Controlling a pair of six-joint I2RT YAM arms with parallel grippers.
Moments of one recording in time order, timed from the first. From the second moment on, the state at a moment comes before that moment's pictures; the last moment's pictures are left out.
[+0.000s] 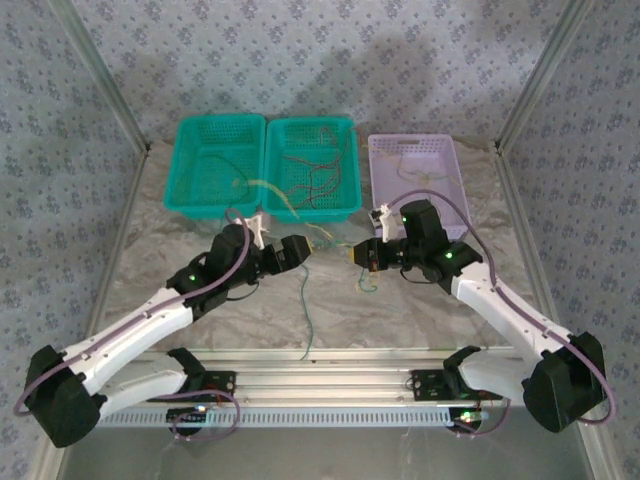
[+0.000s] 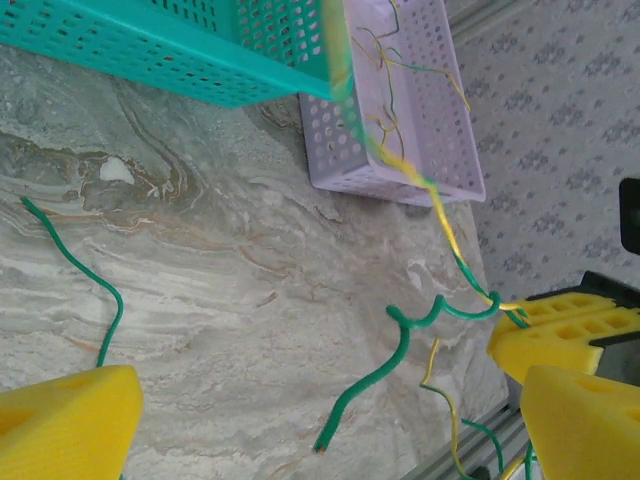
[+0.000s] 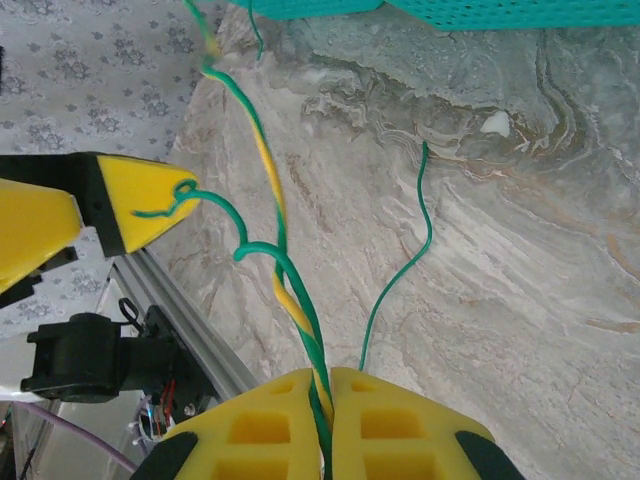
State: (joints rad) left arm -0.74 1.00 0.70 -0.18 0.10 -0.96; right arm 0.50 1.13 0.85 -0.39 -0.59 0.46
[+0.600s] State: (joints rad) left arm -0.74 1.04 0.63 0.09 0.12 -1.12; right arm 0.54 1.14 0.81 -0.29 -0.62 0.53
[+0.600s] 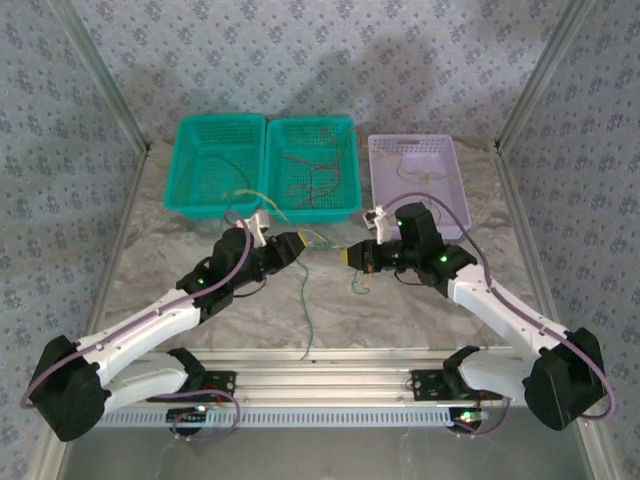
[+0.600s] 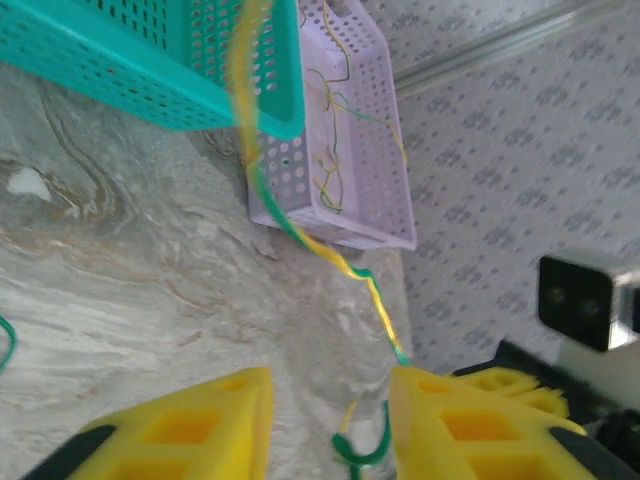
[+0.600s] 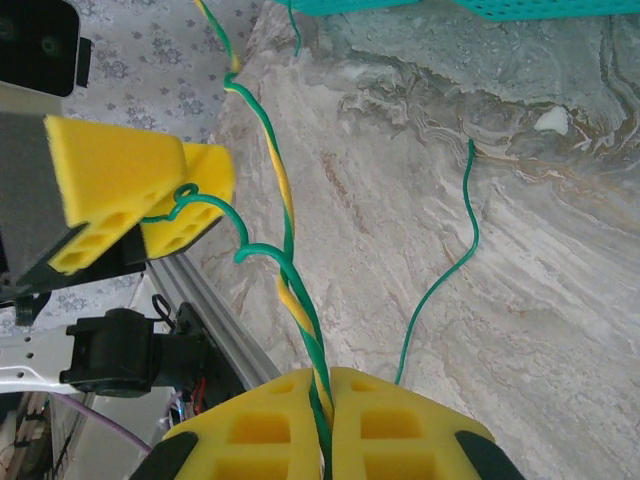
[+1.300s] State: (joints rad) left arm -0.73 0.99 0.63 0.06 0.14 -1.10; right arm 0.54 1.15 0.80 -0.33 -0.58 0.53
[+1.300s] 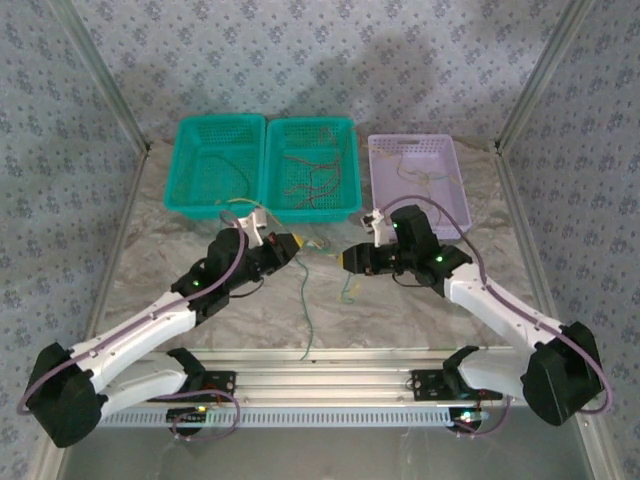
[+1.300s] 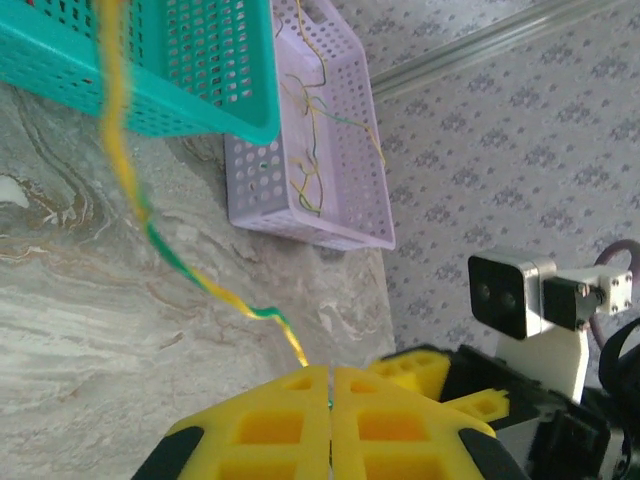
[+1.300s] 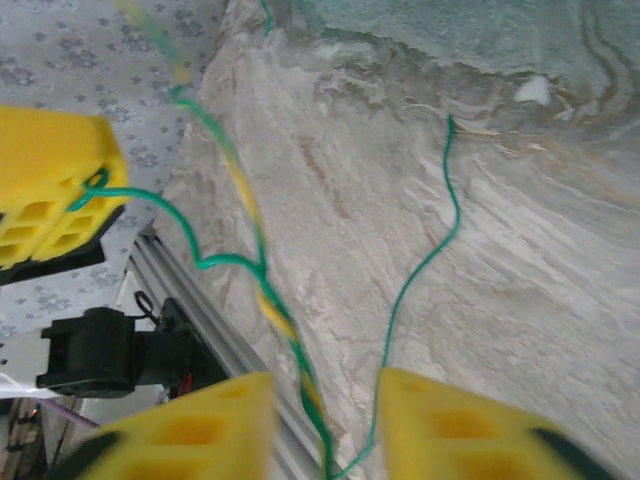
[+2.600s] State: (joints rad) left arm -0.67 1.04 0.91 -0.37 0.56 -0.64; right arm 0.60 1.14 0.79 0.09 -0.72 0.53
